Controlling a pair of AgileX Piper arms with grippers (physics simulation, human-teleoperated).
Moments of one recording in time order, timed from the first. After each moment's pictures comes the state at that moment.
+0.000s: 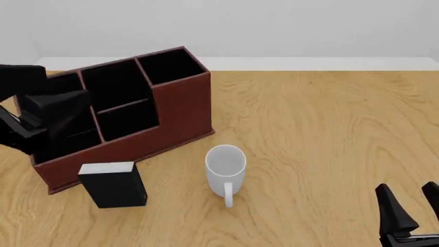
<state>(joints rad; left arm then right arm) -0.43 0.70 -0.97 0.60 0.18 0.04 0.00 0.00 0.00 0.00</state>
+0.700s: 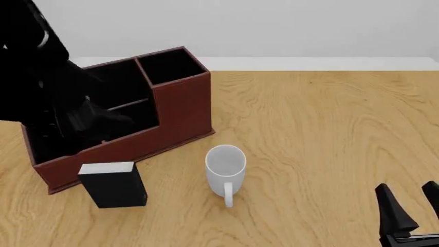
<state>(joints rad) -0.66 1.03 -1.40 1.18 0.30 0.05 0.00 0.00 -0.01 -0.02</state>
